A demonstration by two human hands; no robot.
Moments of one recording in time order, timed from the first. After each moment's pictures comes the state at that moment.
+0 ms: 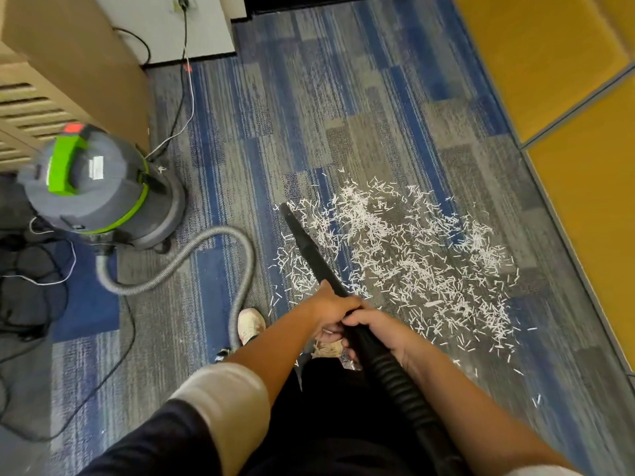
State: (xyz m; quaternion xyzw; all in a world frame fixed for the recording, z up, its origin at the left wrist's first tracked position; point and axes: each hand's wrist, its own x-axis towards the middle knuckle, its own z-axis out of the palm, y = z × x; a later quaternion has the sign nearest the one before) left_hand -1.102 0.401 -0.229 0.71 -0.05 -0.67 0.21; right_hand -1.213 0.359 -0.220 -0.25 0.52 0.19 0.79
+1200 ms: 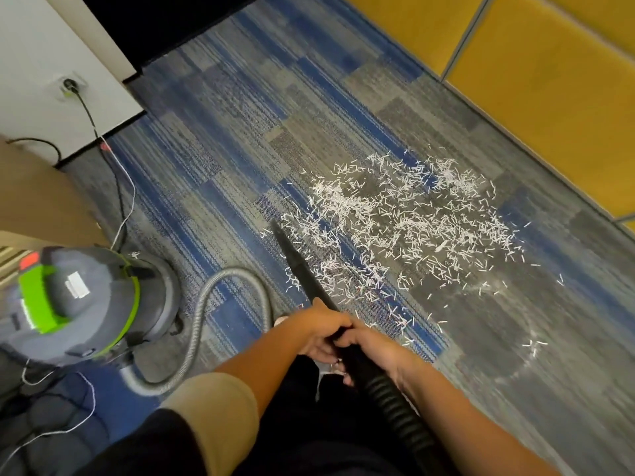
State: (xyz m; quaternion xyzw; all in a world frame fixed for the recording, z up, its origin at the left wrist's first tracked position) left_hand -0.982 0.452 -0.205 0.66 -0.21 -0.72 -0.05; right_hand -1.097 0.470 -0.211 -0.16 0.55 -0.01 0.82
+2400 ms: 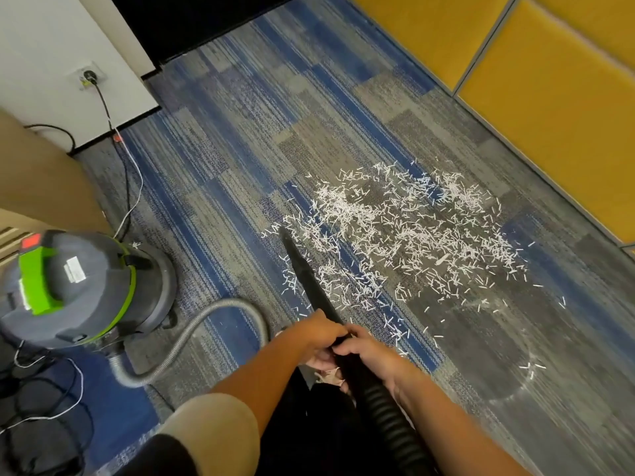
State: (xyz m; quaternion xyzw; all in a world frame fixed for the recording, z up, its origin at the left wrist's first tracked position) left_hand -1.002 0.462 -0.222 0.69 -0.17 -0.71 0.00; right_hand -1.121 0.472 -0.218 -0.17 0.56 -0.02 0.81
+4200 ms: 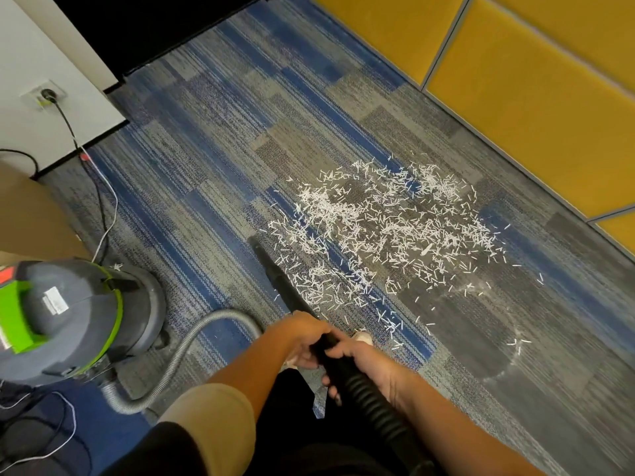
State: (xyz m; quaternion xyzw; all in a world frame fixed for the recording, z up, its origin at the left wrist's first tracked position) left_hand -0.977 0.449 -0.222 0.69 -0.21 -0.69 -0.08; right_hand -1.107 0.482 -0.213 -0.09 0.49 -0.03 0.86
